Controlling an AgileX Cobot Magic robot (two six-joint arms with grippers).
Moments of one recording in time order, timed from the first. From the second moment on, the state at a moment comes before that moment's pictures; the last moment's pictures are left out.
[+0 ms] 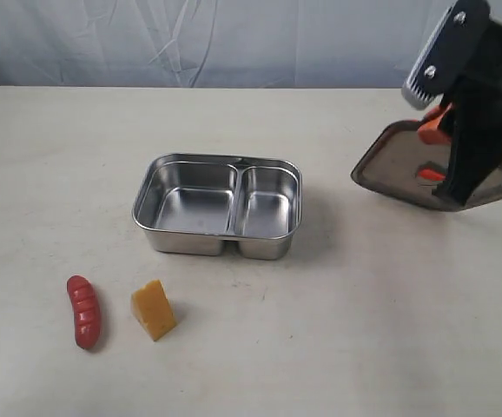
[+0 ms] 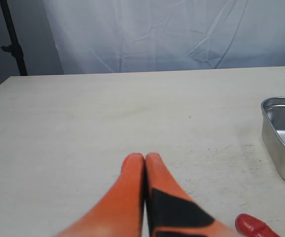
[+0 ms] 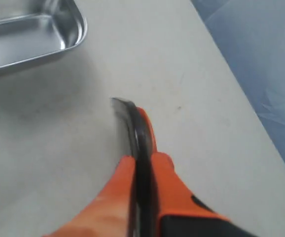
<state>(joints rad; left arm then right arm) 0.01 0.05 0.00 -0.03 0.23 0.04 0.39 1.28 -0.86 0.19 0.50 -1.04</state>
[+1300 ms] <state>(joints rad) 0.01 0.05 0.00 -0.03 0.23 0.04 0.74 1.31 -0.64 0.77 0.42 -0.85</state>
